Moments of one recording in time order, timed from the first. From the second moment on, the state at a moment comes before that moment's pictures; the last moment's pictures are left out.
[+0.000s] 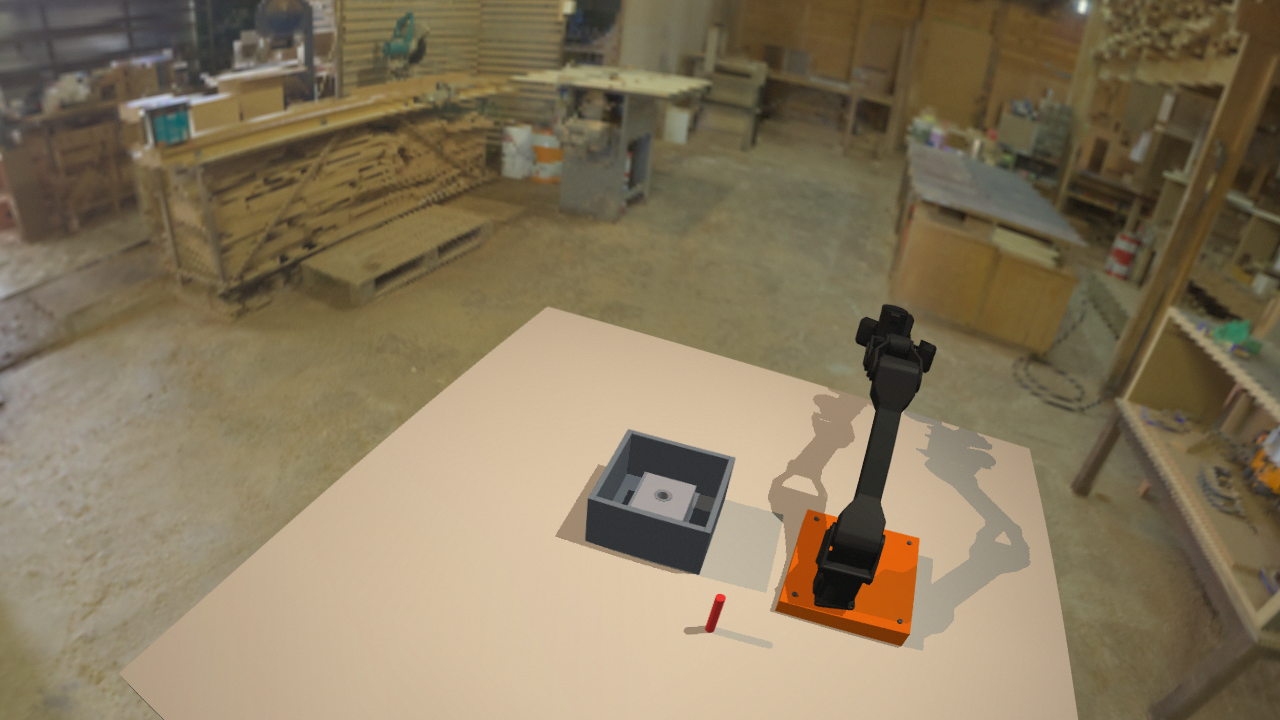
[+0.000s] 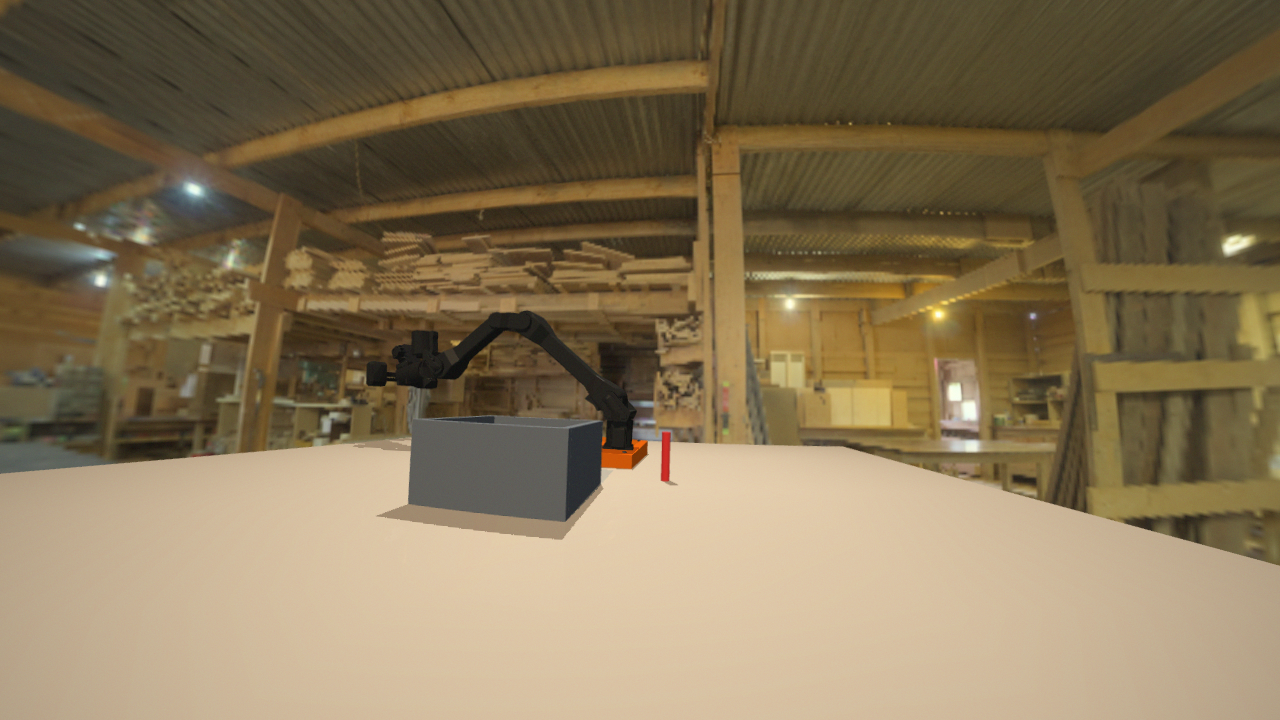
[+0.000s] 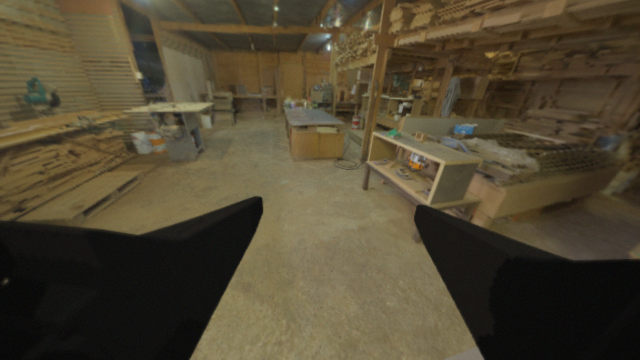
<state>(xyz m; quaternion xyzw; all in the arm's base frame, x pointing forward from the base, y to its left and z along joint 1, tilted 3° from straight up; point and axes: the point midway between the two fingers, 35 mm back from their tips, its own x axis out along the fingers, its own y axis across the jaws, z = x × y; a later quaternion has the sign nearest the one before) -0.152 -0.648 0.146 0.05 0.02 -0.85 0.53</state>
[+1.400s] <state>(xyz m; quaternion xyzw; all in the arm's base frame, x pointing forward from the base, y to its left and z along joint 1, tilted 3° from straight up) 0.368 -0.297 0.168 0.21 0.33 -0.51 0.77</state>
